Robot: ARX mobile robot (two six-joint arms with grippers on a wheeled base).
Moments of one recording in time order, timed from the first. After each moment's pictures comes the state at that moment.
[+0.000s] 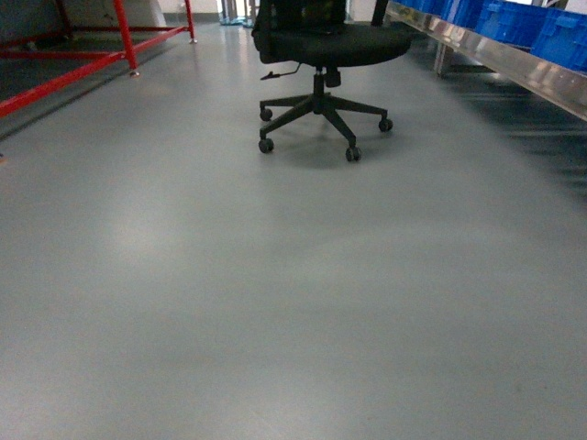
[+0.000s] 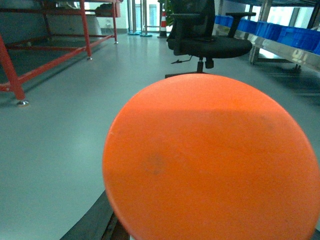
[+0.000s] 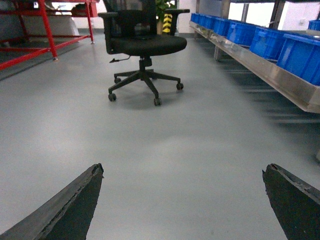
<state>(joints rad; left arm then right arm) 0.00 0.01 0.01 0.00 0.00 -0.01 0.00 0.00 0.01 0.00 0.00 0.00</state>
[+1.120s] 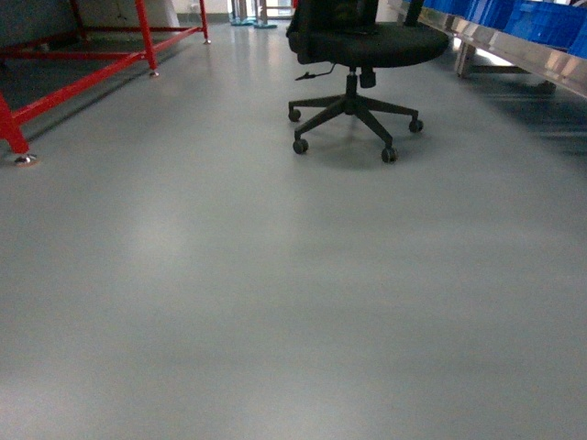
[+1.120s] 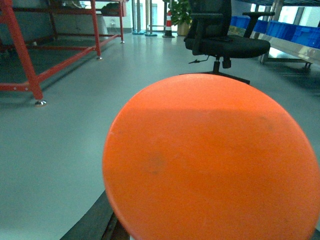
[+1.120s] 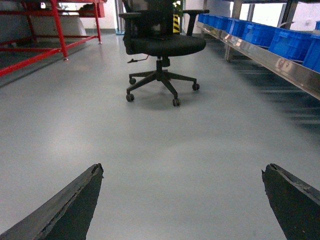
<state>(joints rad) 0.00 0.01 0.01 -0.01 0.00 -0.01 0.00 0.00 0.01 0.00 0.00 0.00</state>
